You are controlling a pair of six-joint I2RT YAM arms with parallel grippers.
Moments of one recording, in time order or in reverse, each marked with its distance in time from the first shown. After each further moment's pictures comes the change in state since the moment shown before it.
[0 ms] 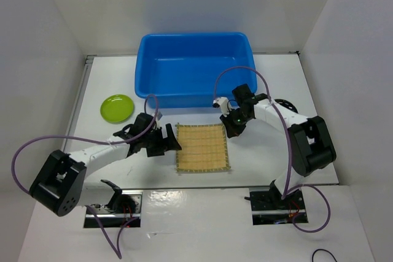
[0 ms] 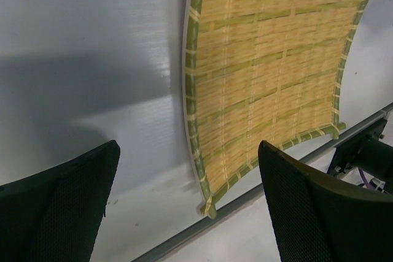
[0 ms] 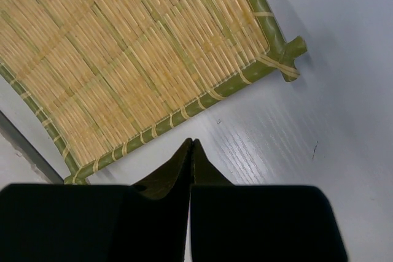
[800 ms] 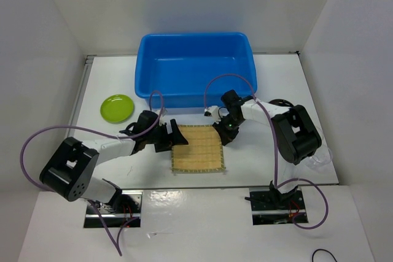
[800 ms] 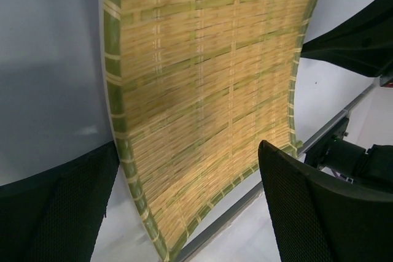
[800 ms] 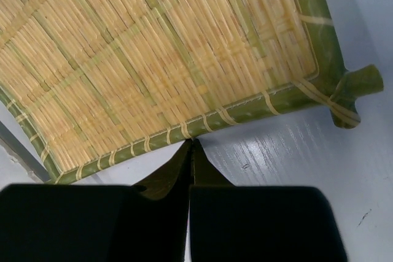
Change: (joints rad) left arm 0.001 0.163 -0.004 0.267 0.098 -0.048; right arm 0.082 0.169 0.023 0.023 -0.014 0.000
